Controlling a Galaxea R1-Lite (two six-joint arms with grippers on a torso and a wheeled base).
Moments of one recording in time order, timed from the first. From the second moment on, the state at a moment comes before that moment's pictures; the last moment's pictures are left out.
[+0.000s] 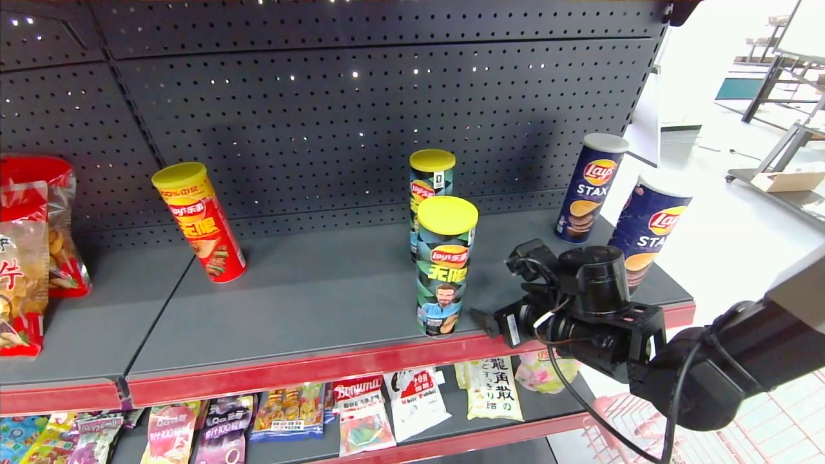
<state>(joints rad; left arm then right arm) 0.00 0.00 0.00 0.00 -0.02 0.03 0.56 1.96 -0.69 -0.82 -0.17 -0.05</state>
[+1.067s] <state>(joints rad) 0.00 0.00 0.00 0.00 -0.02 0.03 0.60 2.00 -0.74 -0.82 -0.17 -0.05</state>
